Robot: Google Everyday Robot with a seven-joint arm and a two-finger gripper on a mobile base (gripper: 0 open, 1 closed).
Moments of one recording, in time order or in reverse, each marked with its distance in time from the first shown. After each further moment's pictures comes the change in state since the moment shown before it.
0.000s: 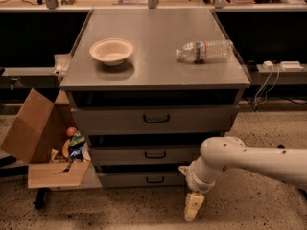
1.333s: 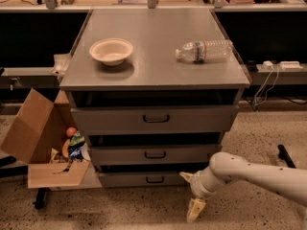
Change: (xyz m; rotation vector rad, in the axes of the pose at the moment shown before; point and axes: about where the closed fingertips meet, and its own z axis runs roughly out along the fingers) arm 0.047 -0.030 0.083 0.031 -0.149 -0.047
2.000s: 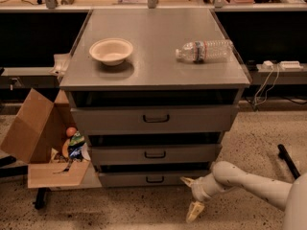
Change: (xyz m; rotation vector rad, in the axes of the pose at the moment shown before) arm 0.057 -0.024 0.077 0.009 -0.119 0.000
